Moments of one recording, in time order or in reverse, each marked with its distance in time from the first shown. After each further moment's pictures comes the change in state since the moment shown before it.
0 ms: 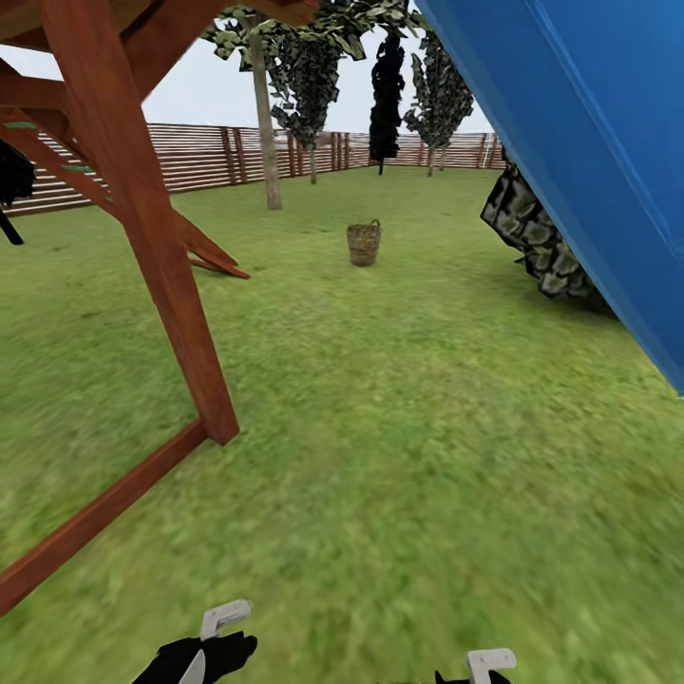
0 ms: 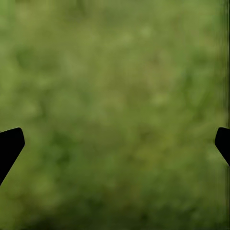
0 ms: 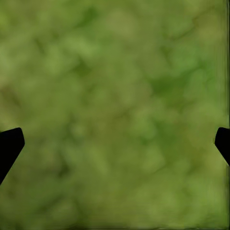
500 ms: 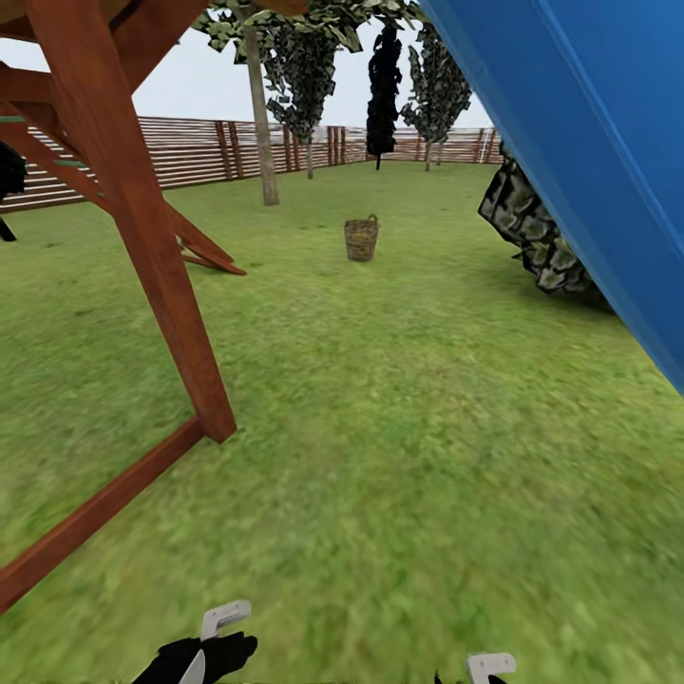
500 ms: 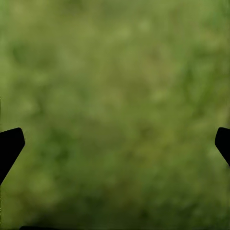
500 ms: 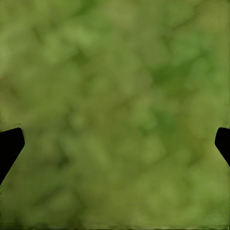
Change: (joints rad) left arm 0.000 0.000 0.000 0.001 0.001 0.000 0.000; right arm 0.000 0.001 0.004 0.025 0.001 -0.023 -0.001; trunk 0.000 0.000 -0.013
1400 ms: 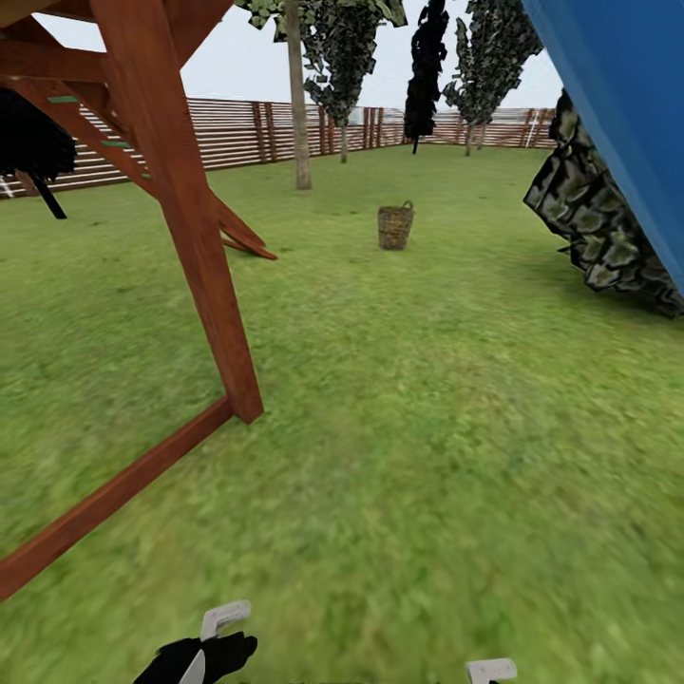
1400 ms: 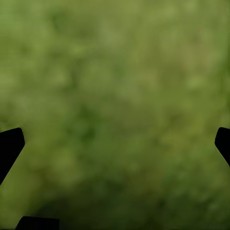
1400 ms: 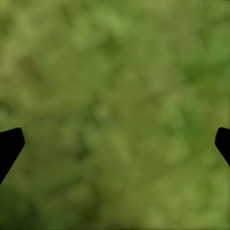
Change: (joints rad) left arm 0.000 0.000 0.000 0.000 0.000 0.000 0.000; right arm 0.000 -0.001 0.000 0.021 0.001 -0.004 0.000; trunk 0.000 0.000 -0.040
